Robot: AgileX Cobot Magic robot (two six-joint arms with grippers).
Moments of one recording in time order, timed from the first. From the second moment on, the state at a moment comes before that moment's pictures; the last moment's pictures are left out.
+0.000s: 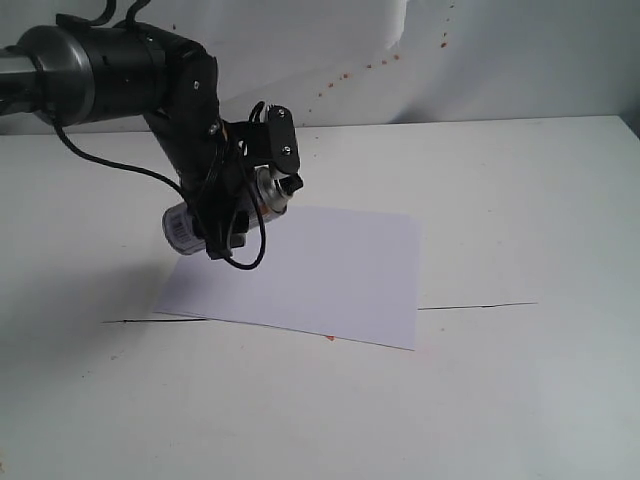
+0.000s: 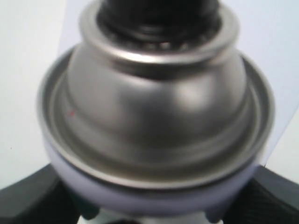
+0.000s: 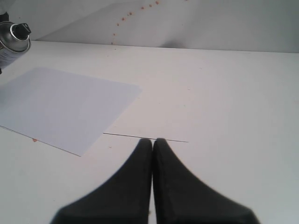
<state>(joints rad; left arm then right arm) -0.47 2.06 -1.57 0.09 0.89 0.89 0.10 0.01 0.00 0.00 0.35 0.03</state>
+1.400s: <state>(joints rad) -0.48 2.04 -1.57 0.03 0.97 0.97 0.10 0.01 0.00 0.02 -0.07 0.03</state>
